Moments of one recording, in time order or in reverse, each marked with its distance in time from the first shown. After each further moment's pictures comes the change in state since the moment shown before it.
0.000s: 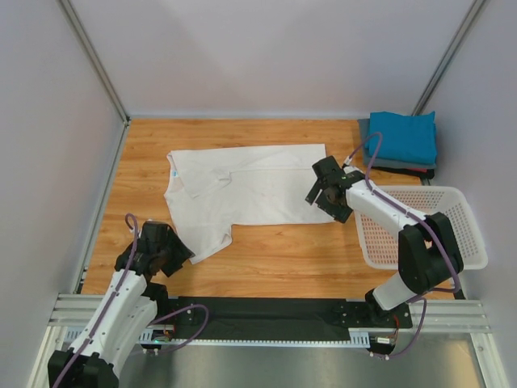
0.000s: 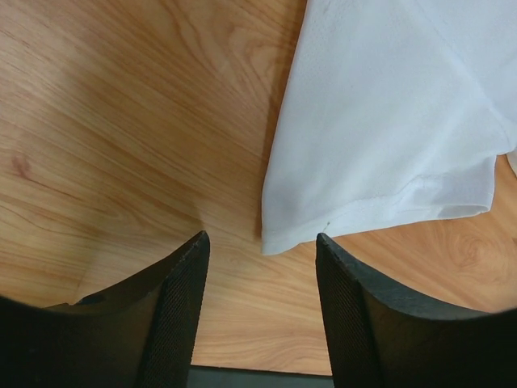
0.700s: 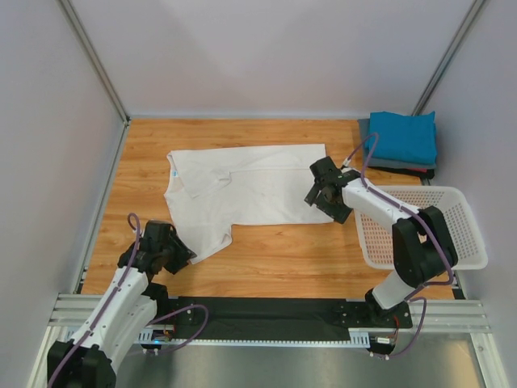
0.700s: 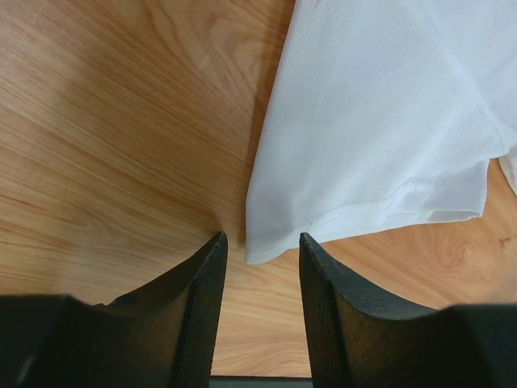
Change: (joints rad) left arm -0.027 0.047 -0.031 0.078 0.017 -0.060; right arm 0.000 0.044 0.011 0.004 0.014 0.022
